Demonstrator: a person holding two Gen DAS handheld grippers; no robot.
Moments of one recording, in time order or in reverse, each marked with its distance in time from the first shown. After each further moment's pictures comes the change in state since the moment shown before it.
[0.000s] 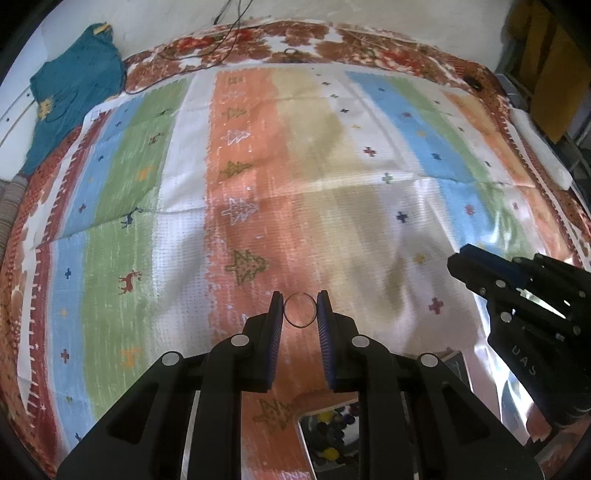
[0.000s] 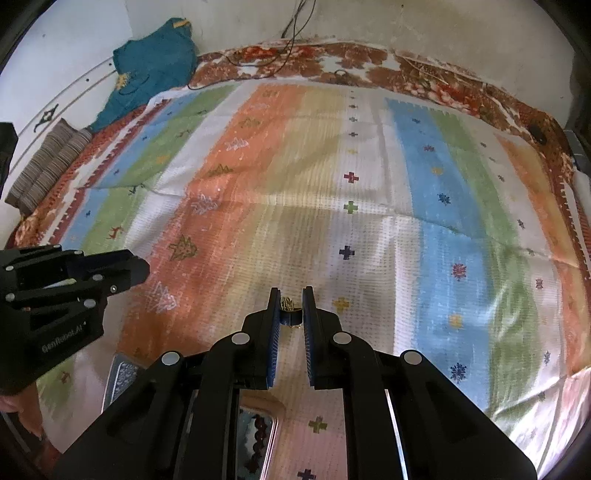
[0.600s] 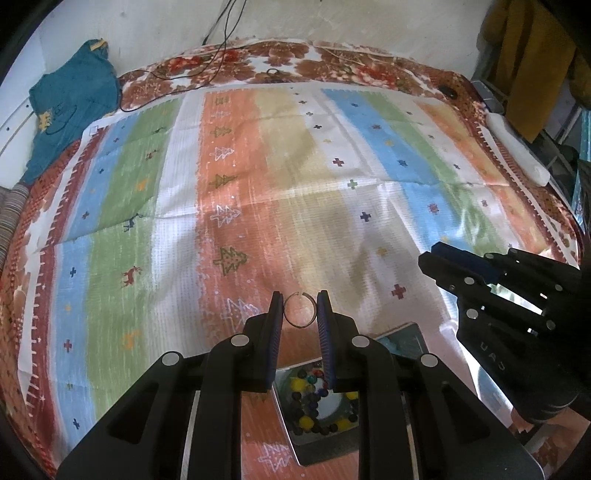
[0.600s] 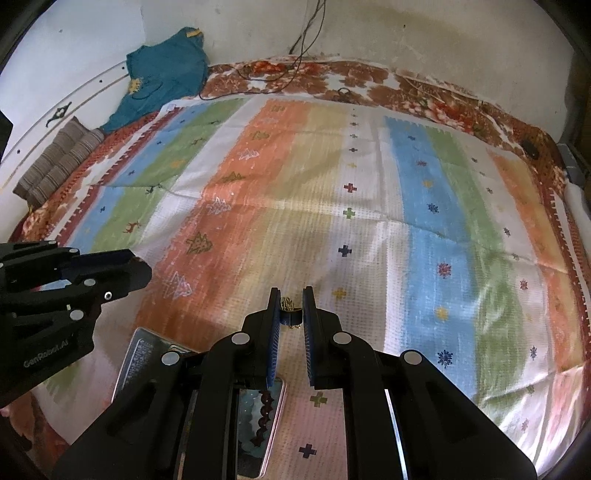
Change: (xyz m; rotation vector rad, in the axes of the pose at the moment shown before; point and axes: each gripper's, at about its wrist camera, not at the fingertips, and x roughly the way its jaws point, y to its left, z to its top) left arm -0.043 -0.016 -0.022 0.024 -0.064 -0.042; right arm -0.035 0.009 -0.018 -0.034 -0.059 -0.006
